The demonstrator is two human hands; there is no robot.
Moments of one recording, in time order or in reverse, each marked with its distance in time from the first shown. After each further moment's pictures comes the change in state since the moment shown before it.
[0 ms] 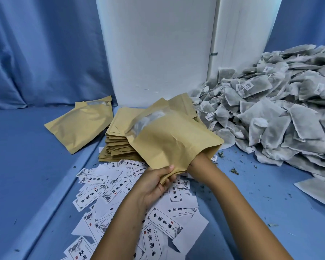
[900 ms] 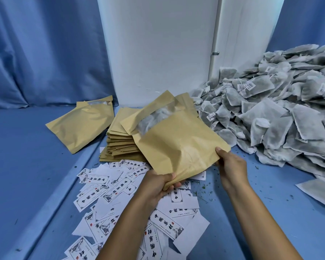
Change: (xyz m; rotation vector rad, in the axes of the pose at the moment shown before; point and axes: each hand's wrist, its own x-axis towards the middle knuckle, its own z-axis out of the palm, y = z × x) left_hand -0.002 -0.007 0.002 0.333 0.128 0.061; right_hand -0.016 0.043 -0.017 1.278 0.708 0.512
